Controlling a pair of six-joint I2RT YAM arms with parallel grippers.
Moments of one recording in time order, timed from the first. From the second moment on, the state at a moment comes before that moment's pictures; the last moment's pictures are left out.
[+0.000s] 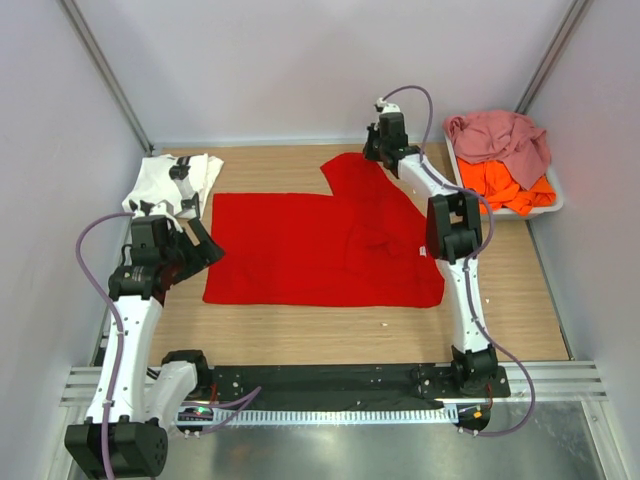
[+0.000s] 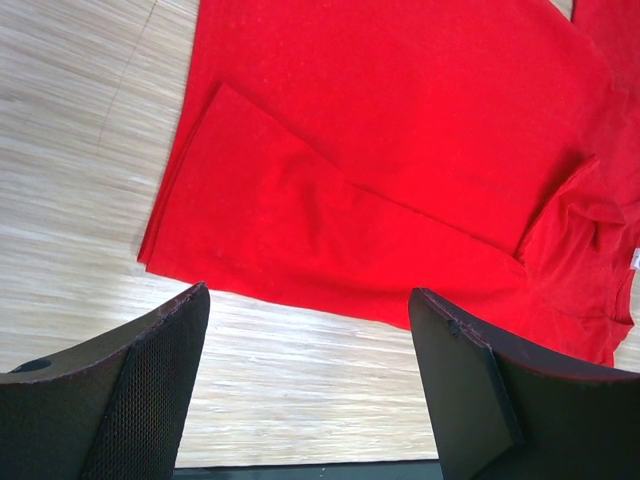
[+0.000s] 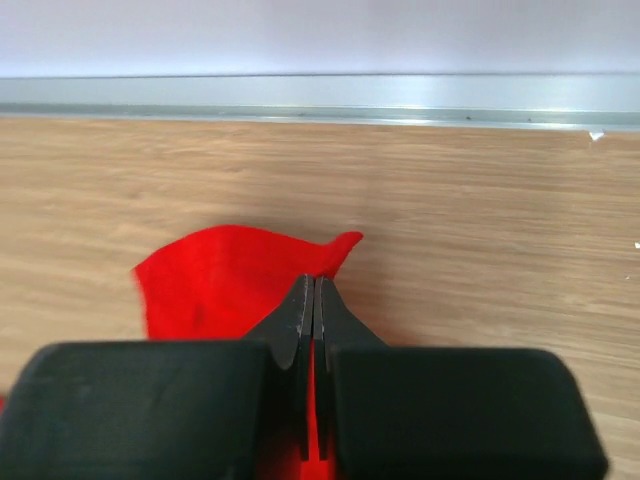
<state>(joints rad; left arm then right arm) 0.05 0.86 0.87 -0.78 0.15 -0.47 0.26 2.51 2.17 -0.15 -0.01 0.26</state>
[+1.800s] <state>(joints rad) 0.02 2.18 1.83 -0.73 -0.16 -0.66 0.37 1.14 0.62 0.11 -0.07 0.37</state>
